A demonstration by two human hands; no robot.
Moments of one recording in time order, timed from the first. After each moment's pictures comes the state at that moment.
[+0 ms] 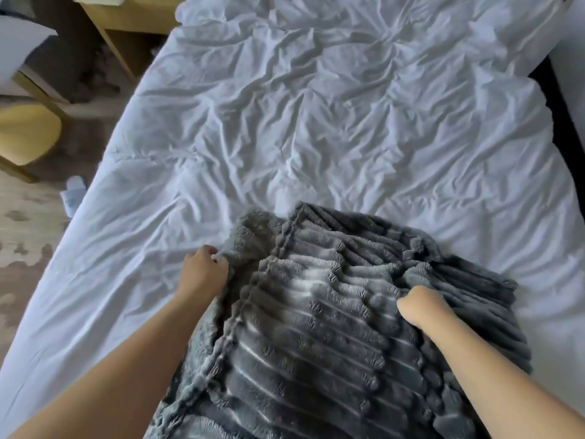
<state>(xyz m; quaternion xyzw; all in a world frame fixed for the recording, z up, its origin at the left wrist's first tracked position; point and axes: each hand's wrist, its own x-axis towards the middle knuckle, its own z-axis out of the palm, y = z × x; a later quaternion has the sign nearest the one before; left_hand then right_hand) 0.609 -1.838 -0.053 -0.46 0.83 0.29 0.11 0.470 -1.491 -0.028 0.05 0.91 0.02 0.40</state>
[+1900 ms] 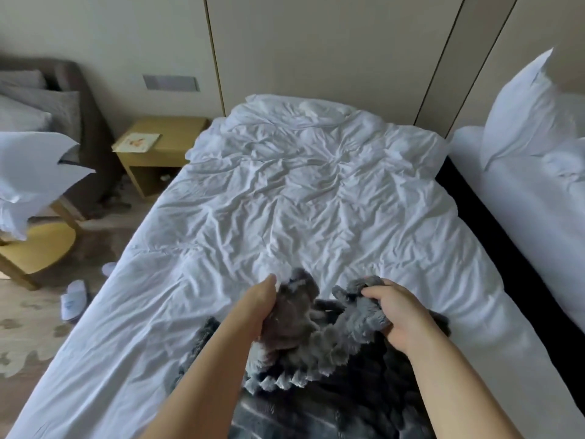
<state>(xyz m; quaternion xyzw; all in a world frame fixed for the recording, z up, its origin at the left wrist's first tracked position) 0.592 -1.696 0.147 -0.42 0.62 0.65 0.11 0.535 -1.491 0.170 0.19 0.70 -0.63 0.28</state>
